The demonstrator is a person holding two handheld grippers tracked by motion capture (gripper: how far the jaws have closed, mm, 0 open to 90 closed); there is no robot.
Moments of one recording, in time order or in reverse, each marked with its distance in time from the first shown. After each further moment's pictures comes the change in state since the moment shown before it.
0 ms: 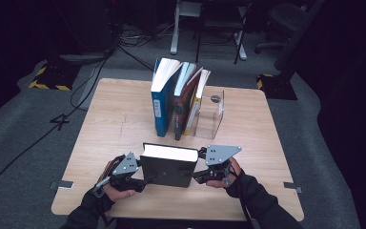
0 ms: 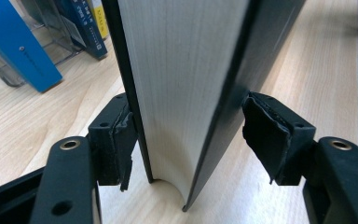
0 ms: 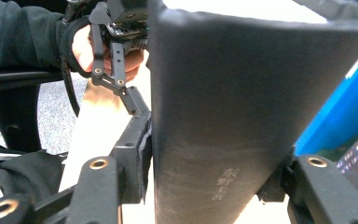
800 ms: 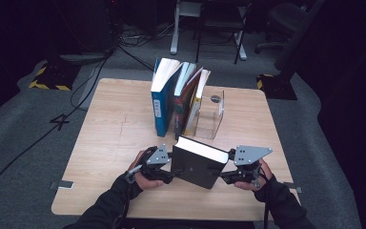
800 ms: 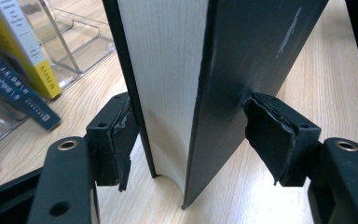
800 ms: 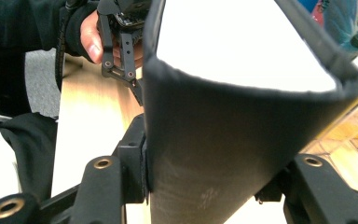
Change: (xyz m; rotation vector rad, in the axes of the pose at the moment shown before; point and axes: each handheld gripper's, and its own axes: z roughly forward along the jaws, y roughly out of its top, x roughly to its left) left arm -0.005 0.044 0.071 -0.011 -0.087 0.083; right arm -0.004 -0.016 -0.071 0.115 -0.109 0.046
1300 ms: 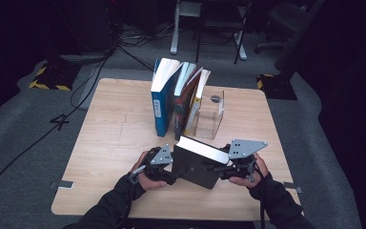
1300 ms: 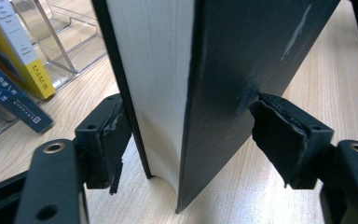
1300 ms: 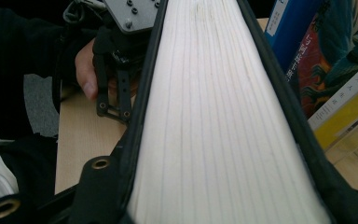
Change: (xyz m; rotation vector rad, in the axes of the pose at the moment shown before) left arm -0.004 0.001 0.008 0.013 0.015 -0.016; right arm -0.001 0.020 0.009 -0.015 -0.008 0.046
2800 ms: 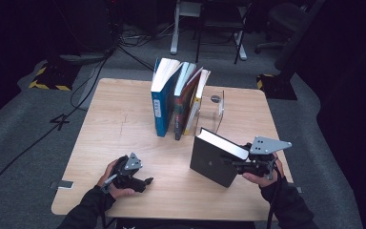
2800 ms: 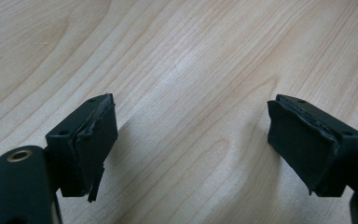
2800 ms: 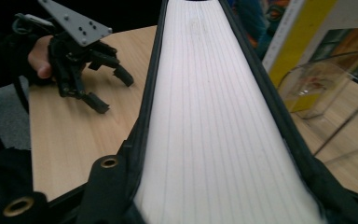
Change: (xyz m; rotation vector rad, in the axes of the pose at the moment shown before) left arm 0.018 -0.079 -0.052 0.244 0.212 -0.195; right arm -0.015 -0.021 -0.042 -0.028 -0.145 0.120
